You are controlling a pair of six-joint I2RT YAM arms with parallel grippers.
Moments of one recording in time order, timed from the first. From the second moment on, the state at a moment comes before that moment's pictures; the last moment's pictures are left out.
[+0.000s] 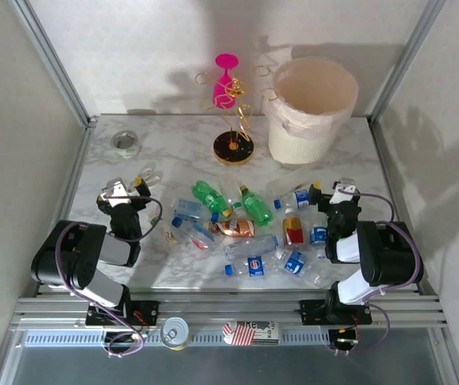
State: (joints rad) left arm -0.10 1.54 0.19 1.26 -0.48 -0.20; right arm 0.02 1.54 0.20 1.20 0.08 0.06
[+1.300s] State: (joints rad) left arm -0.10 1.54 0.19 1.25 -0.46 -0.20; right arm 0.03 1.53 0.19 1.21 0.10 0.06
